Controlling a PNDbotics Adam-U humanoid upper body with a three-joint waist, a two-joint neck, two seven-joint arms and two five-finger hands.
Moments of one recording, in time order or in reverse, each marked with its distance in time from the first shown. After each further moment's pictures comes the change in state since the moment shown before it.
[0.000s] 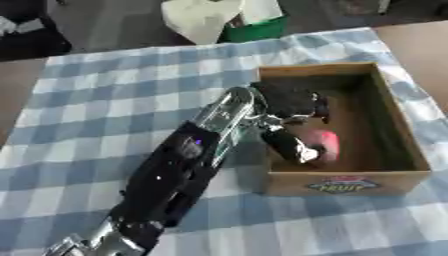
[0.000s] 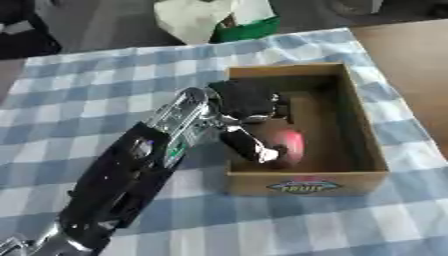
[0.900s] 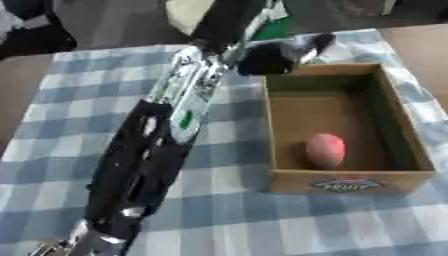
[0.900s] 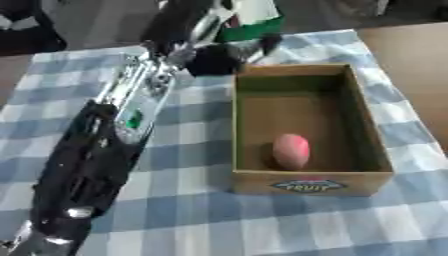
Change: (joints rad) left arm 0.094 0.121 0.225 -0.309 0.661 0.522 0.721; right arm 0.063 0.018 -0.051 0.000 -0.018 -0.038 -0.103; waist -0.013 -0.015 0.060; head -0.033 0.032
